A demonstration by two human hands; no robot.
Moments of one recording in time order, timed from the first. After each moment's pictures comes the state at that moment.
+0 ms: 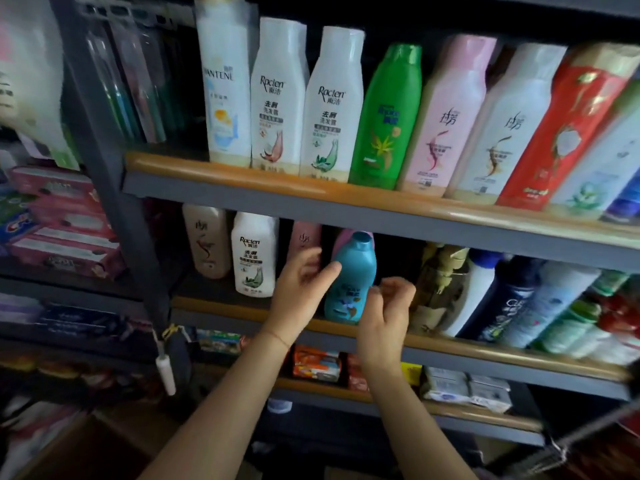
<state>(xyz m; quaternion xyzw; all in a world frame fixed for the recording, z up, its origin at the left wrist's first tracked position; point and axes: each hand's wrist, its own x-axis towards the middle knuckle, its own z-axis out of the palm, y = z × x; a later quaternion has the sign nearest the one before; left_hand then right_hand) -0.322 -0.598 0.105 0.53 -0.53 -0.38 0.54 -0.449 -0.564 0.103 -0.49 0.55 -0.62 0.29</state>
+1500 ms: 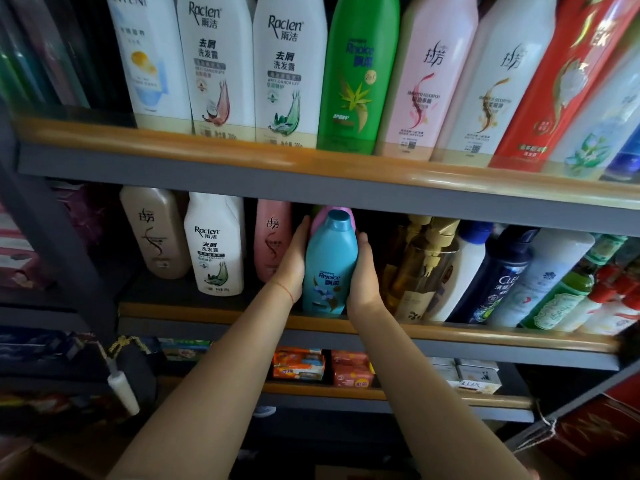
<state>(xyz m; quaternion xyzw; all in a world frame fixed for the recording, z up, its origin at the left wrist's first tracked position) -0.362 -0.695 0.076 0.38 -0.33 -0.69 0.53 -0.465 -0.662 0.072 -0.32 0.48 -0.54 0.61</state>
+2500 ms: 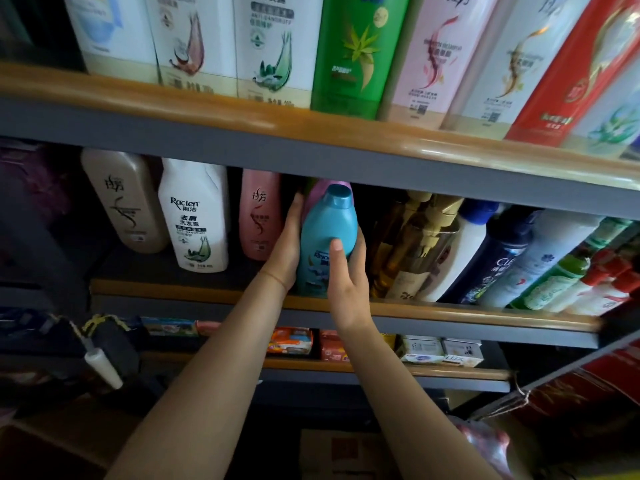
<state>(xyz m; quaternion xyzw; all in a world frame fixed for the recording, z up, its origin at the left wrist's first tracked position) -0.367 -0.698 0.054 0.33 -0.35 -0.72 0.50 -0.460 -0.621 0.050 -0.52 0.53 -0.55 0.39</state>
